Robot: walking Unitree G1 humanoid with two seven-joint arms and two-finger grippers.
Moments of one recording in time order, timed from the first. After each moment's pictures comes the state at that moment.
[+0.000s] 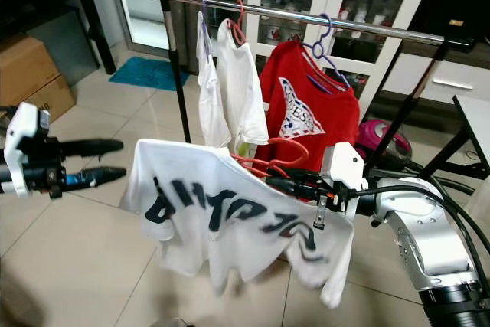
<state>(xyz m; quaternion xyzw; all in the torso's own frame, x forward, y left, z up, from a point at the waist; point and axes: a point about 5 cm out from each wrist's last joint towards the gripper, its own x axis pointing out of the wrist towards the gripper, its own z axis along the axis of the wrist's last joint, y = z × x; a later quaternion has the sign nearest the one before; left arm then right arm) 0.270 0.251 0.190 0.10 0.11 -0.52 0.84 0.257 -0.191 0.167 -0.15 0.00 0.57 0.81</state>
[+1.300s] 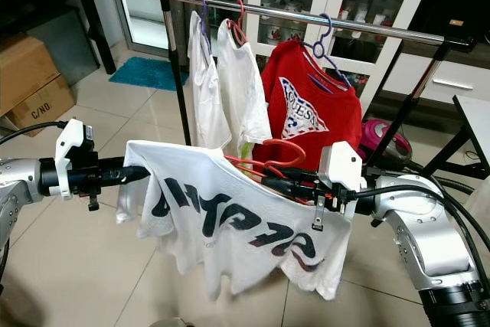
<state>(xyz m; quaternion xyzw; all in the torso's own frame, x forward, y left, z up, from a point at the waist) 0.297 0.232 0.150 0.07 0.12 -0.54 0.83 0.255 -0.186 0.174 -0.16 -0.01 0.58 0.80</state>
